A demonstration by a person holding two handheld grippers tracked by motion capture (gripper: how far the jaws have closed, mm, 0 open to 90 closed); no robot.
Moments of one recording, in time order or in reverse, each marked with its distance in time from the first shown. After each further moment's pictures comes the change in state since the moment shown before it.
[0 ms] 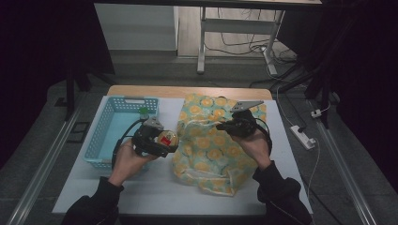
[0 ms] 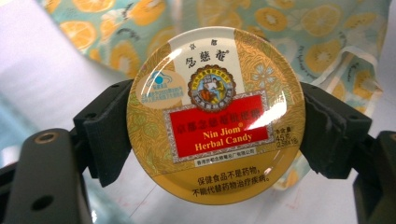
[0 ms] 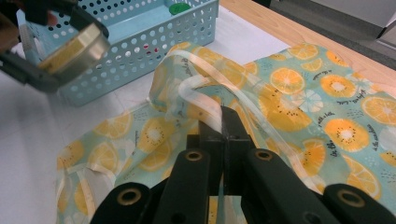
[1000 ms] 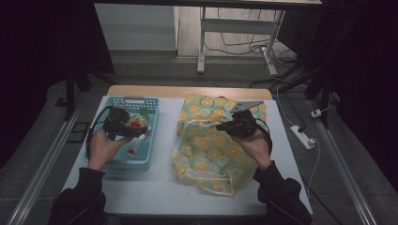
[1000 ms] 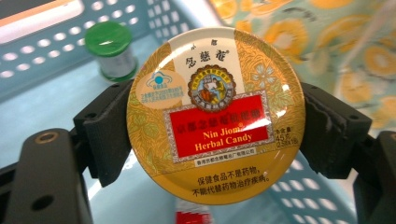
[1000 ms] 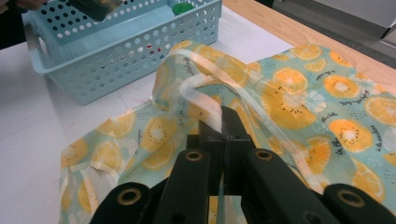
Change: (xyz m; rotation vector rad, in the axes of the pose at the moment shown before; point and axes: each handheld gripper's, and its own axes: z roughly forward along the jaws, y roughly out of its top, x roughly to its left) left arm 0.089 -0.030 -0.042 0.018 0.189 -0.212; right arm 0.001 0.000 -0.001 0.002 0.010 -0.004
